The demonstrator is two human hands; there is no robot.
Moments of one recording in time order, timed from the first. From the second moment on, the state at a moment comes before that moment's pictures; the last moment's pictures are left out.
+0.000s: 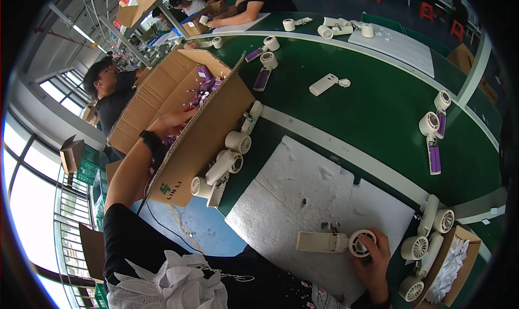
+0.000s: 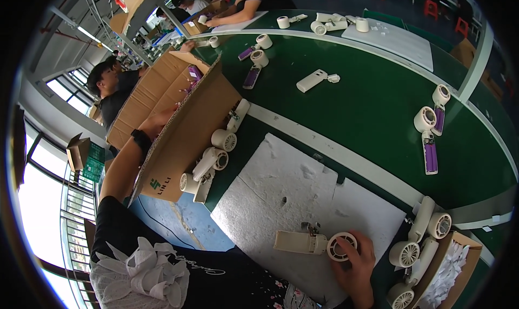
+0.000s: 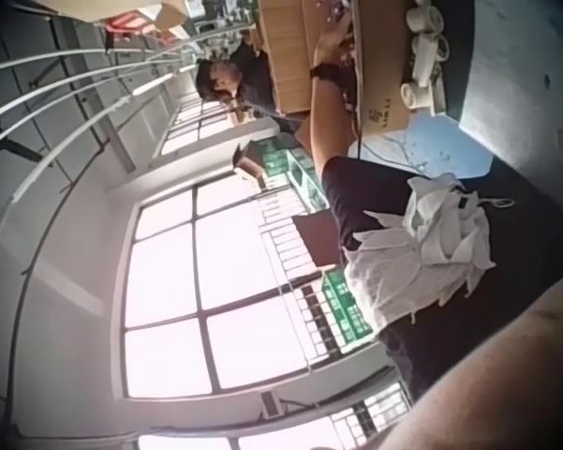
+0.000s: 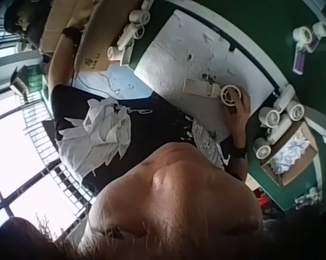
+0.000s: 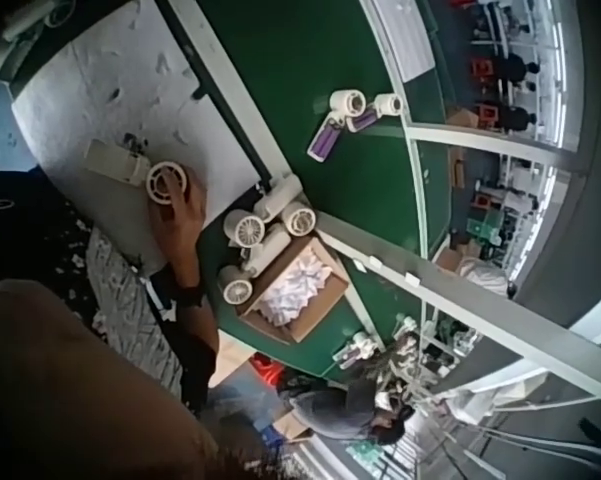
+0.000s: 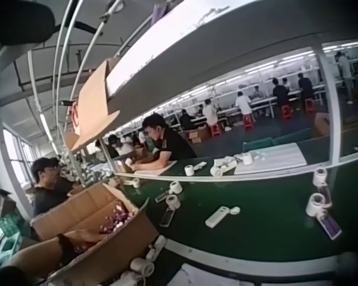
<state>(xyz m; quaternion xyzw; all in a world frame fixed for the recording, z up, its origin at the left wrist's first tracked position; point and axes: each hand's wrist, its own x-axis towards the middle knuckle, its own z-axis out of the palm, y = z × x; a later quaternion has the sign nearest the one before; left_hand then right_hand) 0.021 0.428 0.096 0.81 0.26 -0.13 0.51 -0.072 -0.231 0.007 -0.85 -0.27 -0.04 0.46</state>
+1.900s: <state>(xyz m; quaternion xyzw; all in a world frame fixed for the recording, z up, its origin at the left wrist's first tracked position) 0.059 0.376 0.087 0.67 0.01 -0.21 0.72 -0.071 -0.230 0.006 -0.85 -0.24 -0.05 0.46</state>
